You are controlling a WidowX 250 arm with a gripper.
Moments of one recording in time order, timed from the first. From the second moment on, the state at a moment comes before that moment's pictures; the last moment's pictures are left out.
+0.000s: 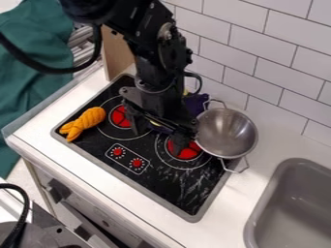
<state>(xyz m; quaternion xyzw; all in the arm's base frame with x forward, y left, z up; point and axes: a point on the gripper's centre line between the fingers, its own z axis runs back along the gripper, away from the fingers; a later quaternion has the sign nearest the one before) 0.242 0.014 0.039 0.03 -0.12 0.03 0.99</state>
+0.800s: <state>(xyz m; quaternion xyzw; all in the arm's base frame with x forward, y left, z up) 0.250 0.096 0.025 0.04 -0.09 0.04 0.99</state>
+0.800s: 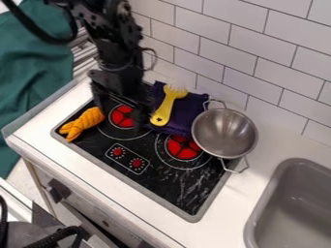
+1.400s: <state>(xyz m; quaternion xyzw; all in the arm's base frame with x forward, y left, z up) 0.246 0.168 -0.029 0.03 -0.01 0.05 1.00</state>
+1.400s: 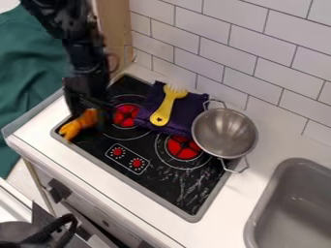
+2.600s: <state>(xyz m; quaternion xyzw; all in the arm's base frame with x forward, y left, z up) 0.266 0.082 0.066 0.10 -0.15 0.04 0.98</state>
